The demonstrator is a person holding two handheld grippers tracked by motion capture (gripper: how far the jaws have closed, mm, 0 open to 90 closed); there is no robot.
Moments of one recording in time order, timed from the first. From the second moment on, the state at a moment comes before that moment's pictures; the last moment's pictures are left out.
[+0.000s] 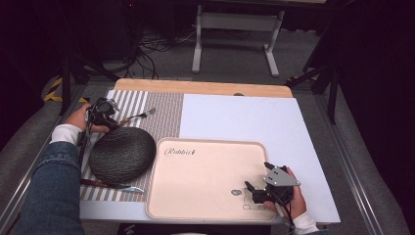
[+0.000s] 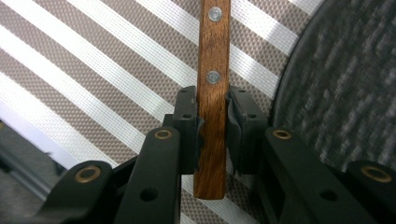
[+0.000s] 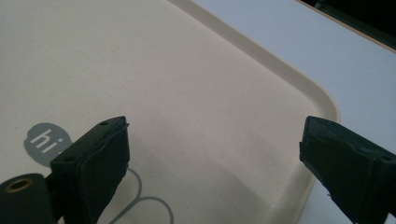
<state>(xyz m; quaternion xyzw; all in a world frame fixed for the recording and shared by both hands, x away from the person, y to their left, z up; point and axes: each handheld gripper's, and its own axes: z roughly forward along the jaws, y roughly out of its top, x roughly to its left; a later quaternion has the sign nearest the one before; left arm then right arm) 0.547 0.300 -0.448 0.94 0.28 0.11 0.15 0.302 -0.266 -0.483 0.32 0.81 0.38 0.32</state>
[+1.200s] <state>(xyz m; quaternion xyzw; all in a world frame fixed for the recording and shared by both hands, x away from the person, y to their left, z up) 0.500 0.278 -0.429 0.84 0.32 0.29 0.32 0.298 -0.279 -0.474 0.32 0.78 0.41 0.34</state>
